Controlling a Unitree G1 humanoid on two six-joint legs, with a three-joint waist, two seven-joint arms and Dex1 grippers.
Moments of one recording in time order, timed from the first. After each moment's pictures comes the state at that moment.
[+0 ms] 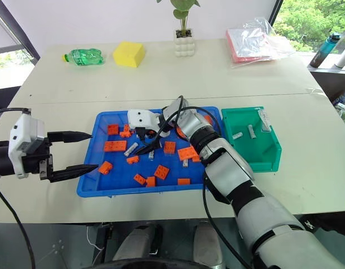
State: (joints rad) left arm 0.03 1.02 0.46 -0.49 -0.69 0.62 -1.14; right arm -1.19 -0.07 0.47 1.07 -0.10 -0.17 1.24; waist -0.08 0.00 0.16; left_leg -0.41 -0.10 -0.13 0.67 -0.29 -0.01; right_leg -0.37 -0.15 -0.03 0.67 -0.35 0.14
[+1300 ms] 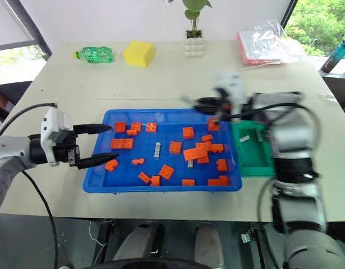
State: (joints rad) left arm -0.17 0.87 0.20 -0.37 -0.64 0.55 -1.05; right arm -0.62 -0.73 -0.19 -0.13 0.17 0.77 1.11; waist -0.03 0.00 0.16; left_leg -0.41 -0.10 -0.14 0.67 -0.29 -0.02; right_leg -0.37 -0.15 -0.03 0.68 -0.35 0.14
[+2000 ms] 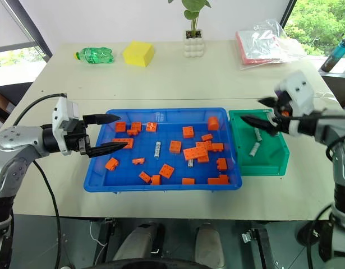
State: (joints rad) left arm -0.31 0.82 0.13 -0.28 -0.60 0.50 -1.07; right arm -0.60 -0.83 -0.25 -0.26 0.39 0.91 0.96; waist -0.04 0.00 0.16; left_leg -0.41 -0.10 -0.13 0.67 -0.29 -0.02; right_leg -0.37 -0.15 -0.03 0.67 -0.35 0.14
